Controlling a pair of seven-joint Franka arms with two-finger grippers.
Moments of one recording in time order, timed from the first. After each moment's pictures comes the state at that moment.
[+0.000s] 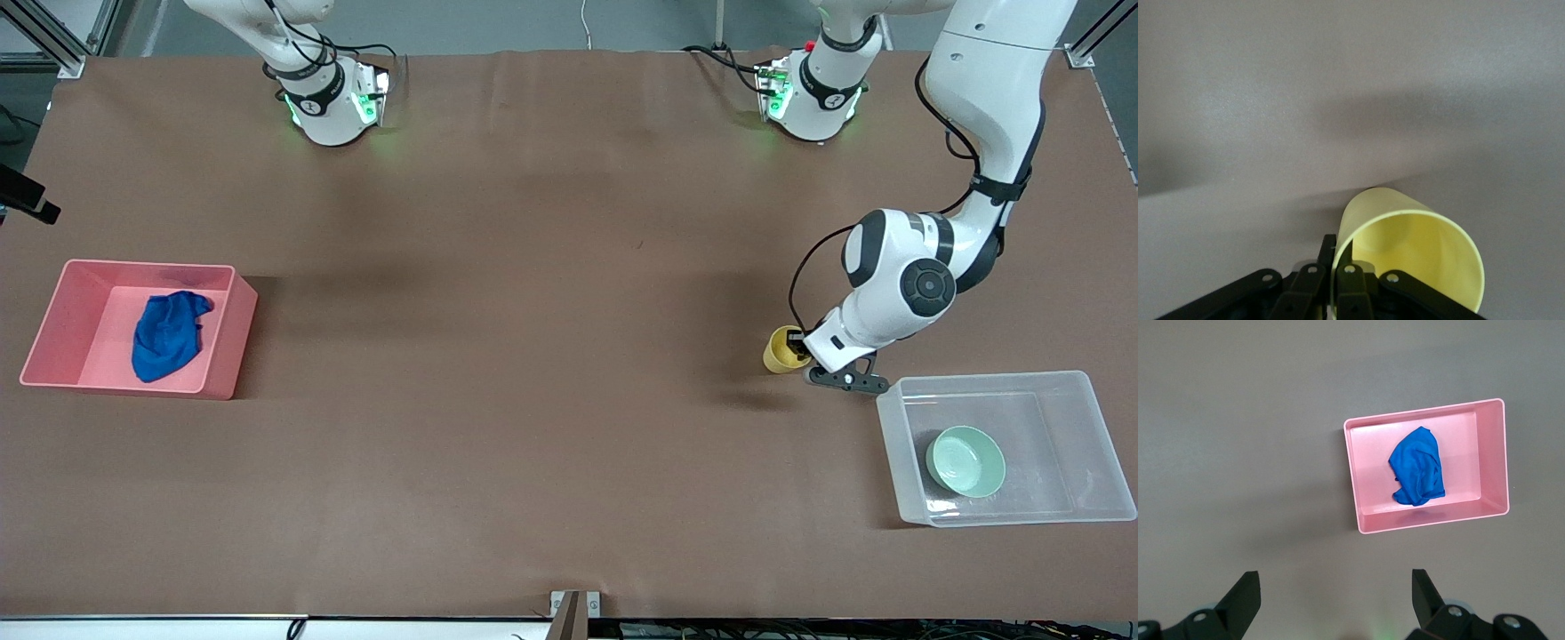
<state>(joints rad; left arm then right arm) -0.03 0.42 -0.15 -2.07 -0.01 2.47 0.01 -0.10 -0.03 -0.07 -1.52 -0.01 1.47 0.01</state>
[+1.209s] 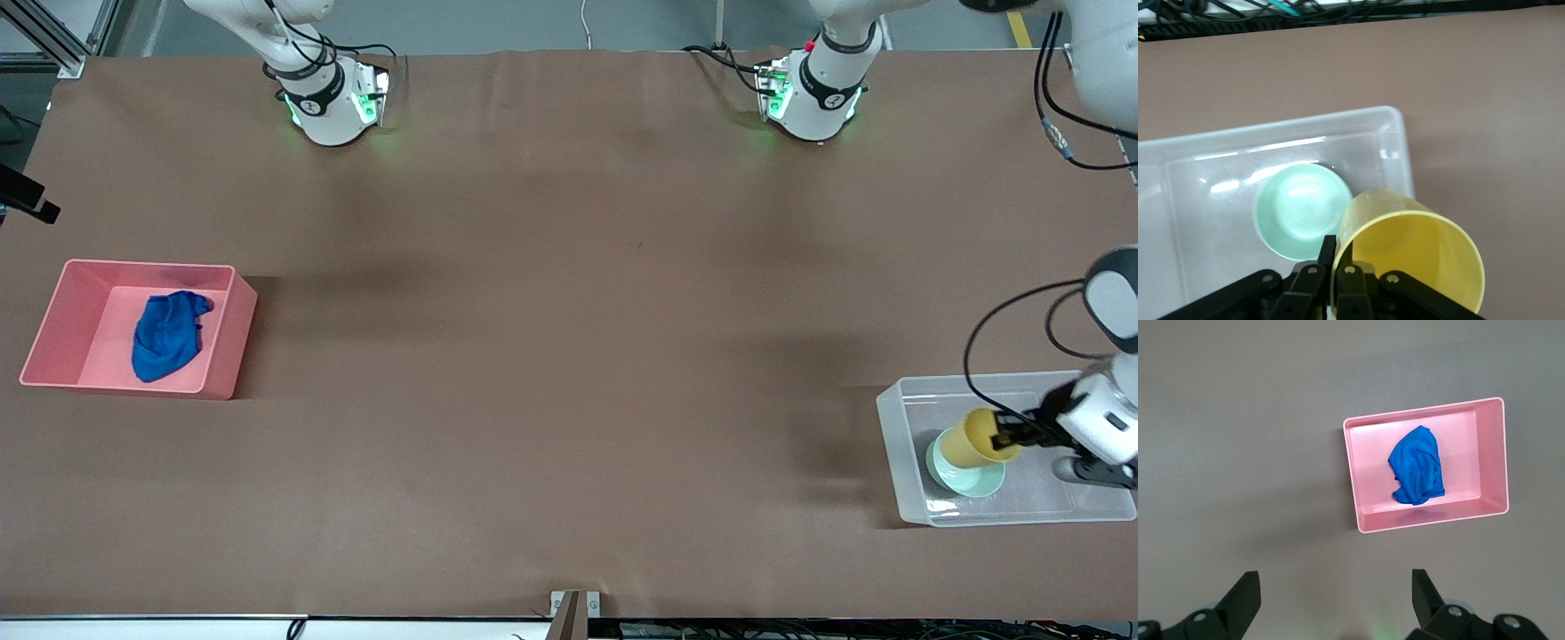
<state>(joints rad) 0.26 0.66 -0.14 -1.29 -0.01 2.09 0.30 -0.10 -0.03 -0.08 -1.52 -0.01 1.46 0.01</state>
